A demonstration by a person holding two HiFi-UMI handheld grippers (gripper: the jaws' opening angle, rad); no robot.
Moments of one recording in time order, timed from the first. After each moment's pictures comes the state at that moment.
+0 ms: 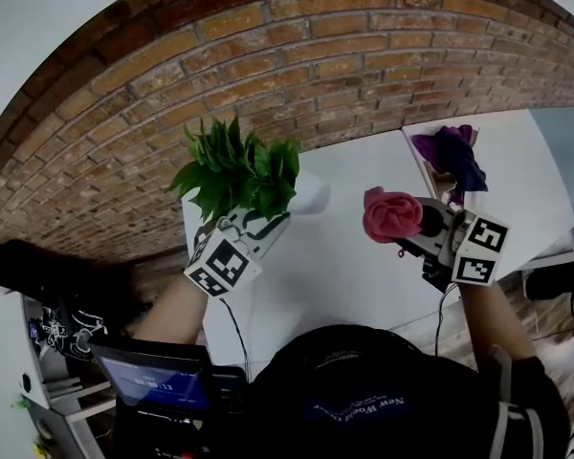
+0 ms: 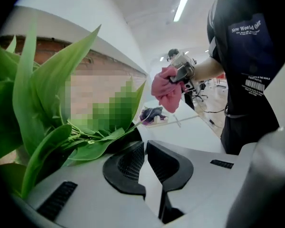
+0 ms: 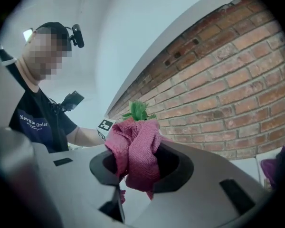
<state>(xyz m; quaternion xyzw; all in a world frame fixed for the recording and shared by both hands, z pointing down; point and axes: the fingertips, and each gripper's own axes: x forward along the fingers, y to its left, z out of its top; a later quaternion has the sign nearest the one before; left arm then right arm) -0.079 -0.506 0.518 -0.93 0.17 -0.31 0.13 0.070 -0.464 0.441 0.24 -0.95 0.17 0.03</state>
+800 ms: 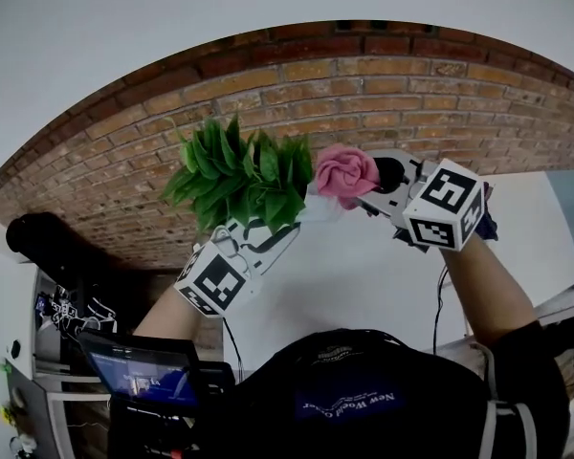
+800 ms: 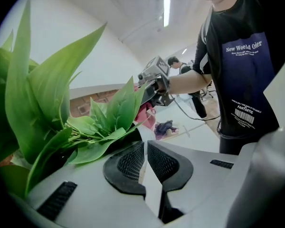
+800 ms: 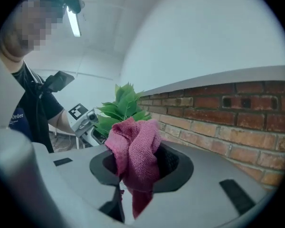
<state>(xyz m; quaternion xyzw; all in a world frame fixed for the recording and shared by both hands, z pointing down) -0.131 -0.434 0.354 -0.90 0.24 -0.26 0.24 -0.073 -0.482 0.284 0.19 -0.97 -0.06 0.11</state>
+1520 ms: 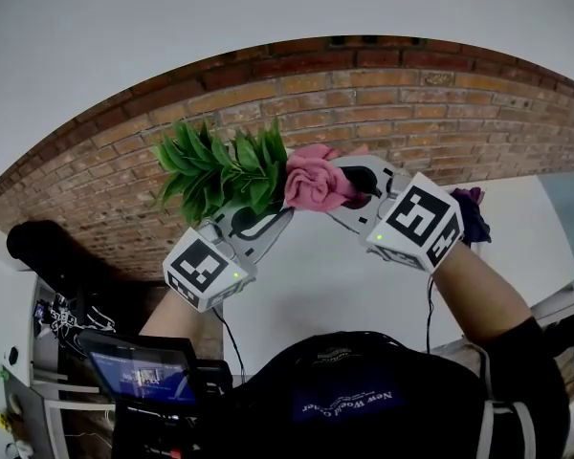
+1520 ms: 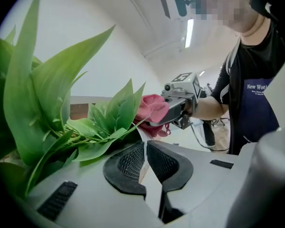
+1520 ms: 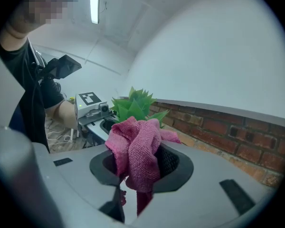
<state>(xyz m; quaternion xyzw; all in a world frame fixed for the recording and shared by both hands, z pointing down) -0.133 -0.424 0.292 -0.94 0.28 -0.13 0.15 -0.109 -0.434 0.253 0.20 -0.96 -0.17 0.13</state>
